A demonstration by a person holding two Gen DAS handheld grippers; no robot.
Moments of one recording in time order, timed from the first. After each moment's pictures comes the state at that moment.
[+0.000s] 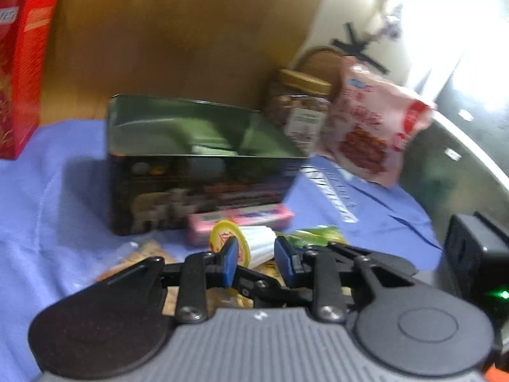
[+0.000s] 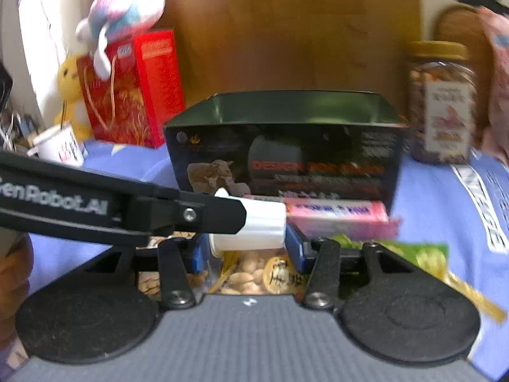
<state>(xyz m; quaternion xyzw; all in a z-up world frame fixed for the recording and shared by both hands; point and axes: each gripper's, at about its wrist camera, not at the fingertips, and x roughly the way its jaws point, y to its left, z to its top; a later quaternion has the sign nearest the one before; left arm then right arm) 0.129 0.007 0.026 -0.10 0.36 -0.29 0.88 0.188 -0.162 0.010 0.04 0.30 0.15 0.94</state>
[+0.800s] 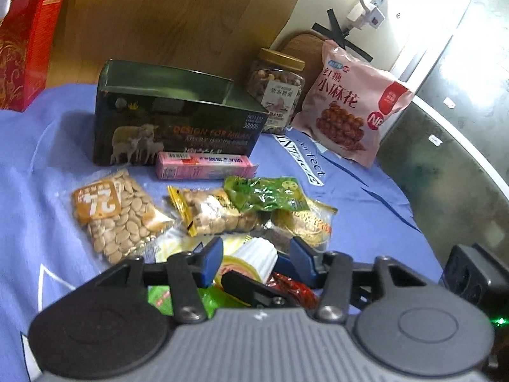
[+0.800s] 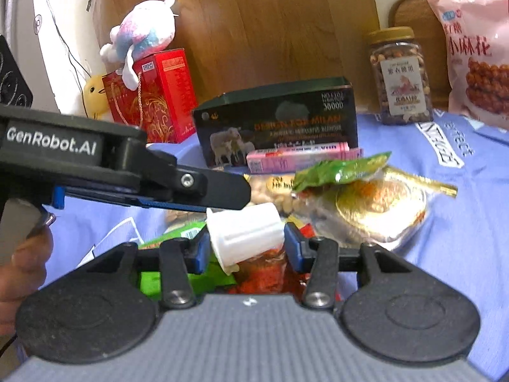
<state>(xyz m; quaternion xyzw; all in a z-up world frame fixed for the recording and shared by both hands) 0.066 -0.012 0.019 -0.12 0.39 -0.27 0.87 0.098 -0.188 0.001 0.08 0.28 0.16 0.94</state>
